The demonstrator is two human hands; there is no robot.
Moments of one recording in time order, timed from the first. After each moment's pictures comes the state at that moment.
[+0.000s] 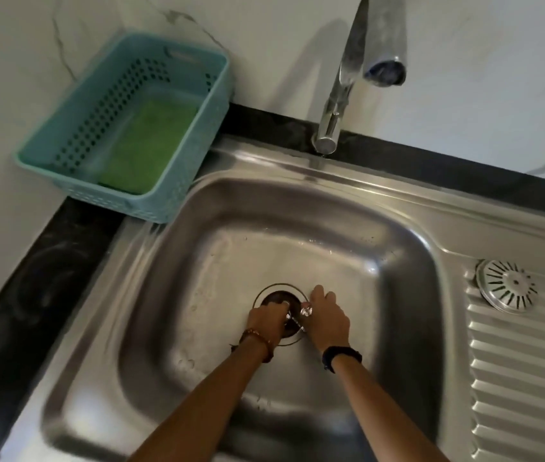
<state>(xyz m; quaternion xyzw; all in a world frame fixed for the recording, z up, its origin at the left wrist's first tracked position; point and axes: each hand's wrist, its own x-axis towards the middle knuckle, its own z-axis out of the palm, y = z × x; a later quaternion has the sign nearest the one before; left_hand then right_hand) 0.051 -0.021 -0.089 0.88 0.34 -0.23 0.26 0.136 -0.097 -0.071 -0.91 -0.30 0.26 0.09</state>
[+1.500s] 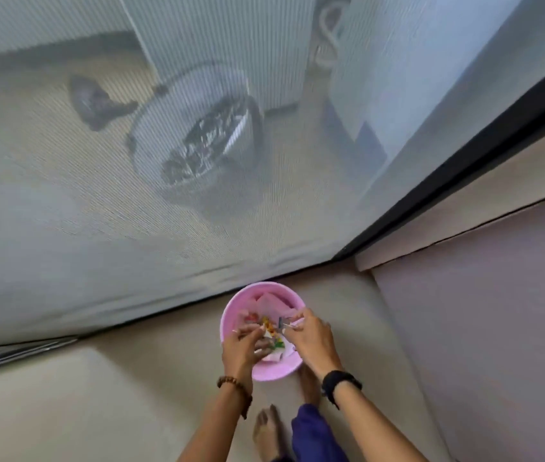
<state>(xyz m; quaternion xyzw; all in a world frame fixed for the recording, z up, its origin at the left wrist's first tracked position) -0.578 -0.250 -0.292 -0.09 0.71 0.44 0.54 -0.472 -0.188 -0.300 -0.64 -0.57 0.52 -0.01</state>
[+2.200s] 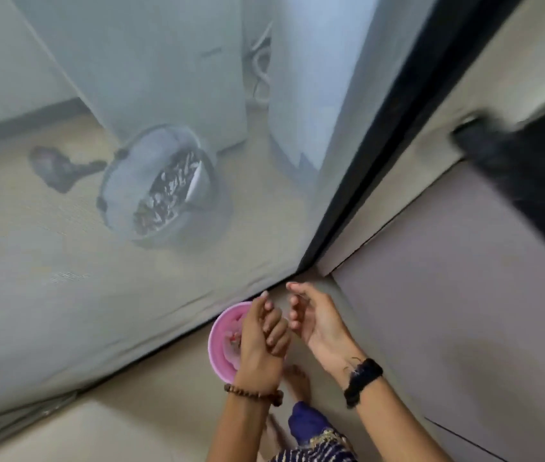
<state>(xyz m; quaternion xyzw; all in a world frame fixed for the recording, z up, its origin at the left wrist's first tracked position) -0.526 -0.196 -0.111 -0.16 0.45 0.54 0.69 -0.442 -0.154 -0.106 -0.55 -0.05 0.77 0.31</state>
